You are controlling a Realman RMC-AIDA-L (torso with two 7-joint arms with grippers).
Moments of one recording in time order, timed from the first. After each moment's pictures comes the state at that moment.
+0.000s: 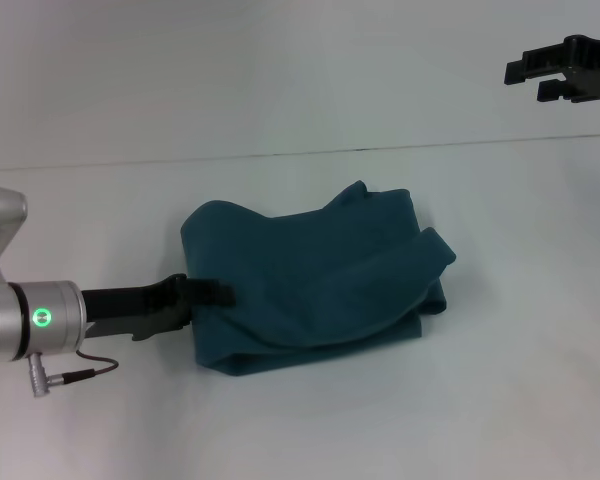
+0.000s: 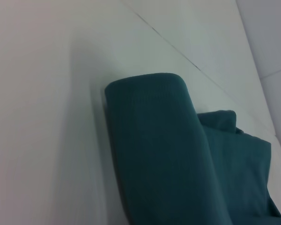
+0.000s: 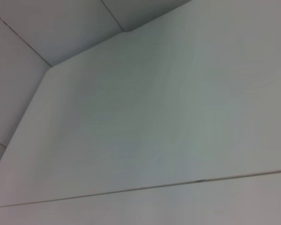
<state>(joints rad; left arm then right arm) -0.67 -2.09 0.81 0.52 2.09 1.14 -2.45 0.82 1.83 -0.62 -0.82 -2.35 -1.32 2.64</state>
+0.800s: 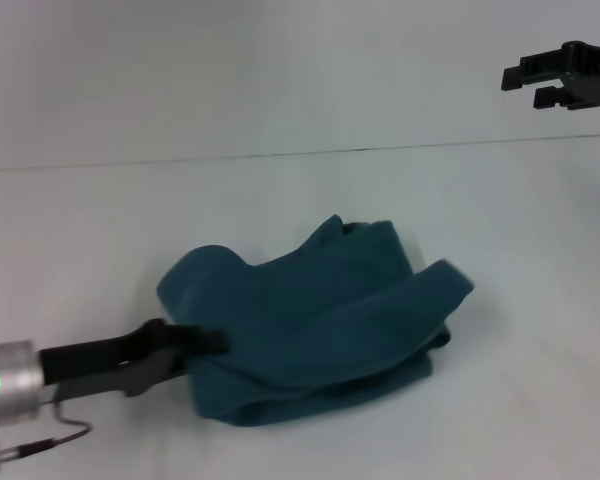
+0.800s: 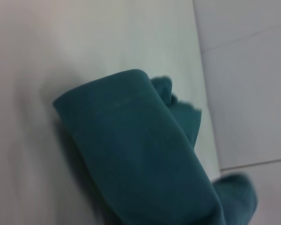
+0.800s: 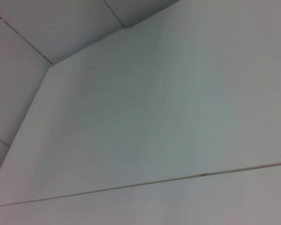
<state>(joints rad) -0.52 -2.12 0.74 0.61 2.02 1.44 -2.42 0.82 1.83 -0.62 -0.81 -2.34 -1.32 2.65</state>
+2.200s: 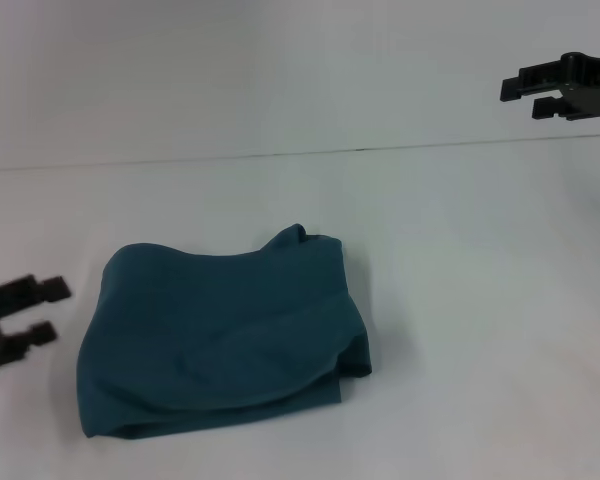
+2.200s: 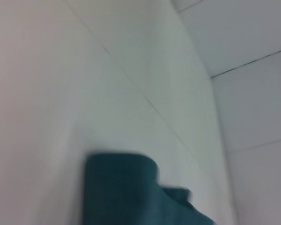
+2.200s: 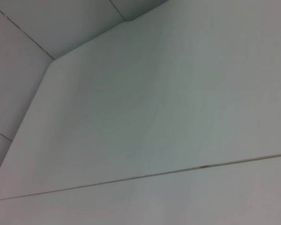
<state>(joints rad) -0.41 -2.05 0.38 0.83 2.15 1.62 -2.50 0.80 1.83 -0.63 -0.81 -2.33 -1.33 2.64</state>
